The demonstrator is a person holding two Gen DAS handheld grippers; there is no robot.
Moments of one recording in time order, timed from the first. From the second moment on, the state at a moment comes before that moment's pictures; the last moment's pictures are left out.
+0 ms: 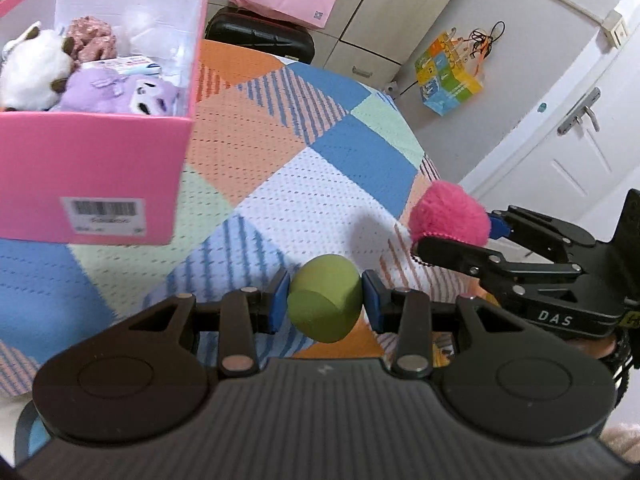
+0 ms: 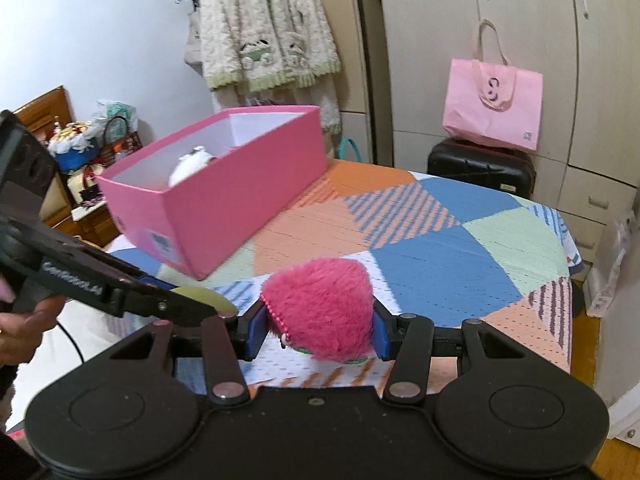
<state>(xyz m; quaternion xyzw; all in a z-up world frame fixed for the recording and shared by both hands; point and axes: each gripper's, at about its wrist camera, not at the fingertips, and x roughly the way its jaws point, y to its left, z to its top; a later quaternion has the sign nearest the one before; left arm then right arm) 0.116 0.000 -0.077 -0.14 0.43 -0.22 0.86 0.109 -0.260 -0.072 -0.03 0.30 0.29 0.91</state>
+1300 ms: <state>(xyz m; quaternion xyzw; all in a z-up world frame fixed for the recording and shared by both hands) 0.229 0.143 -0.031 -0.07 0.39 -0.08 0.92 0.254 -0.058 -0.038 -0.15 0.25 0.40 0.87</state>
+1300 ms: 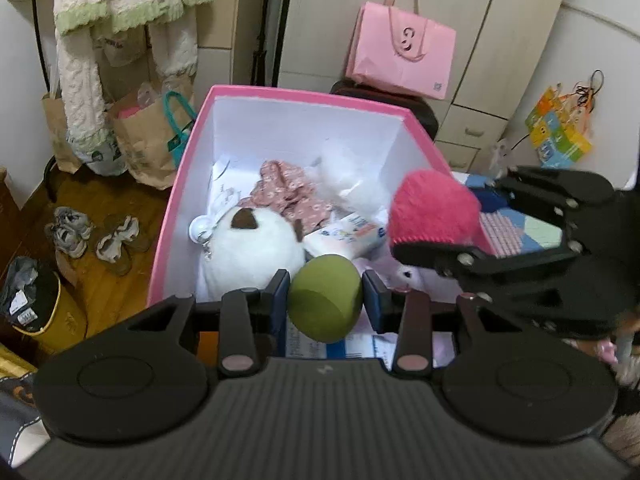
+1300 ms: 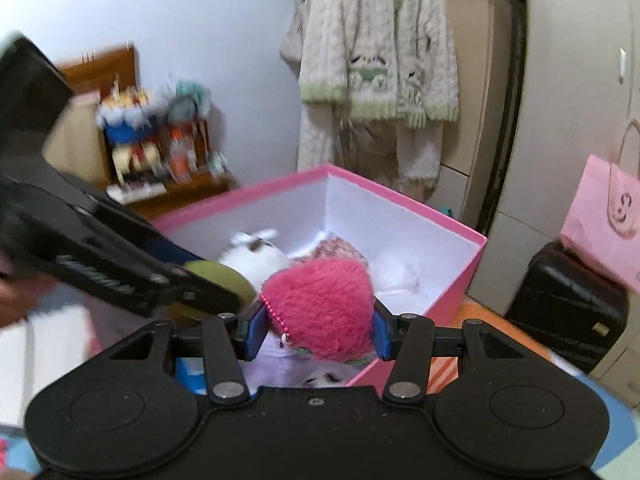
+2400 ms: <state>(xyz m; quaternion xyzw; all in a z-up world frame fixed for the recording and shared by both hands) 0.131 0.088 0.023 0.05 0.36 -0.03 0.93 0.185 -0.120 0.010 -0.10 0.27 0.31 0.91</state>
